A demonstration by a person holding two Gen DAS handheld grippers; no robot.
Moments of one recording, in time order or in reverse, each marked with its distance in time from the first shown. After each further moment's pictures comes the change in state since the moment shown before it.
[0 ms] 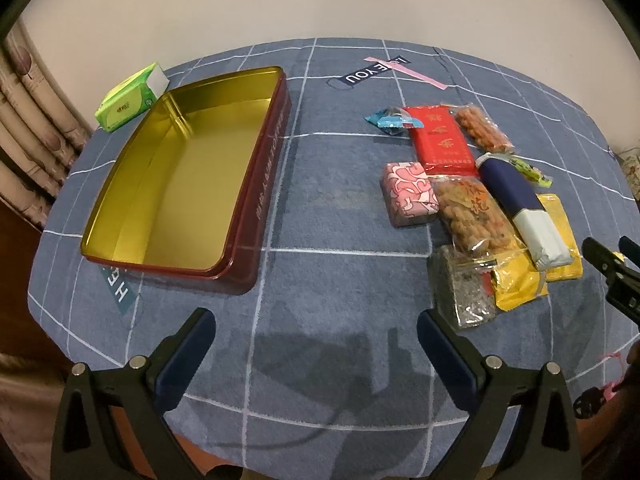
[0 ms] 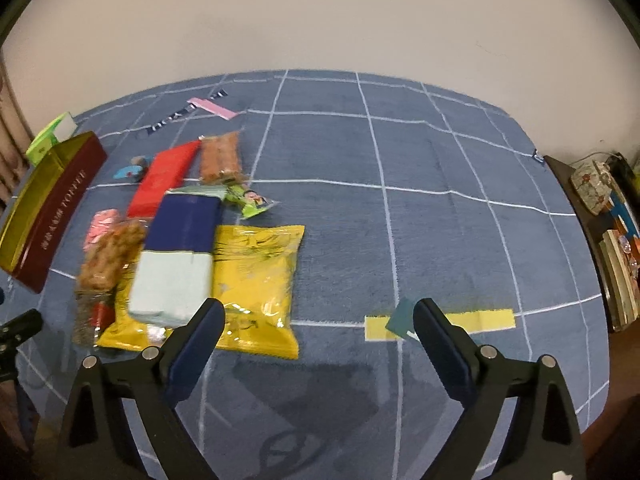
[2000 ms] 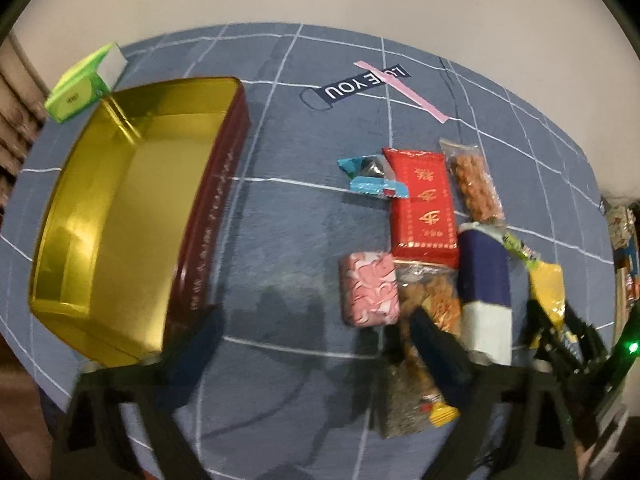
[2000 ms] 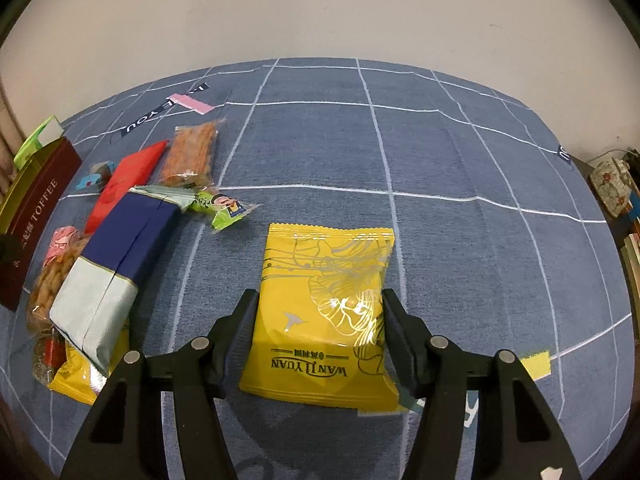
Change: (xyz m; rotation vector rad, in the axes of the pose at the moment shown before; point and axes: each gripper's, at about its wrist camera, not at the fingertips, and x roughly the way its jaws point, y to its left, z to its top) left arm 0.036 -0.010 0.091 -0.107 0.149 -0.158; right arm 0.053 -0.015 0.017 0.004 -0.009 0.032
